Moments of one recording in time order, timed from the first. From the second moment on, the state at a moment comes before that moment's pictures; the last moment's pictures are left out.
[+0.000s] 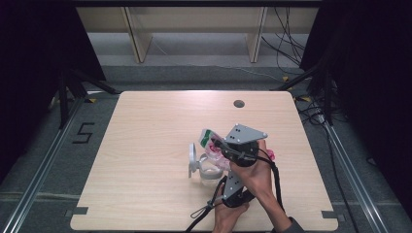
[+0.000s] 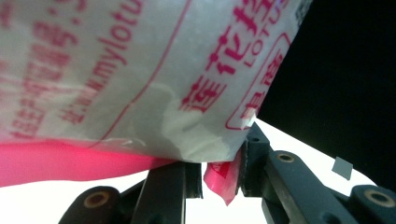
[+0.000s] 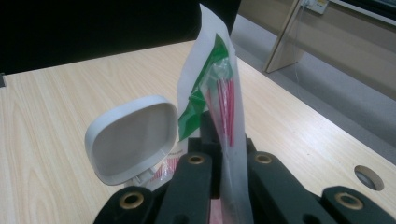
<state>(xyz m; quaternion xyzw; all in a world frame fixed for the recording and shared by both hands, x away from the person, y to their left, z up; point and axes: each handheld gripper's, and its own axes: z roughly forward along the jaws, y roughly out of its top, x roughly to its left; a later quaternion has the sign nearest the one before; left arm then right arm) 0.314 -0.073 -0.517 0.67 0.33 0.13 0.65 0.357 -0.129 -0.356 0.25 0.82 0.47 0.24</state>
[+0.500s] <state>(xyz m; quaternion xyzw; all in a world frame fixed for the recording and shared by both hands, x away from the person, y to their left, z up) 0.314 -0.075 -0.518 0.67 0.34 0.13 0.65 0.357 -0.126 -0.356 0.23 0.82 0.46 0.25</state>
